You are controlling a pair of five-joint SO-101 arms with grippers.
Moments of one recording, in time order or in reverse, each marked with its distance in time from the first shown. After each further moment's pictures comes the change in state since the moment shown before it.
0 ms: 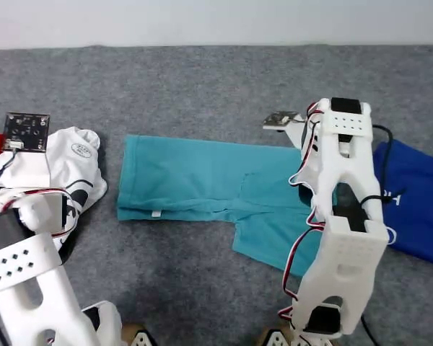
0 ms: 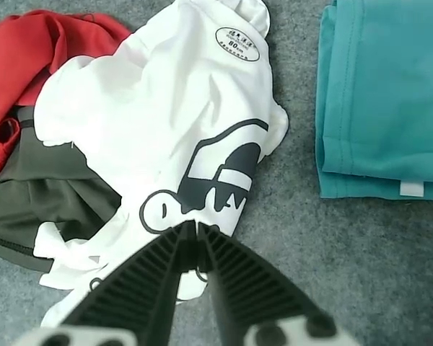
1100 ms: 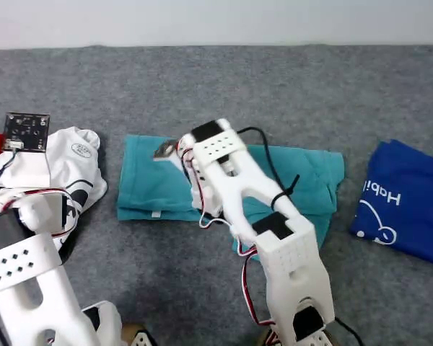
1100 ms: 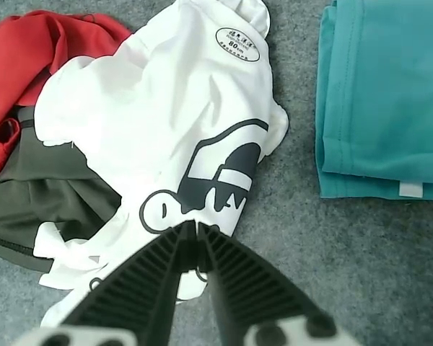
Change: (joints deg) left arm 0.0 0.0 0.0 0.0 0.0; right arm -36.2 4.9 0.0 -3.3 -25.2
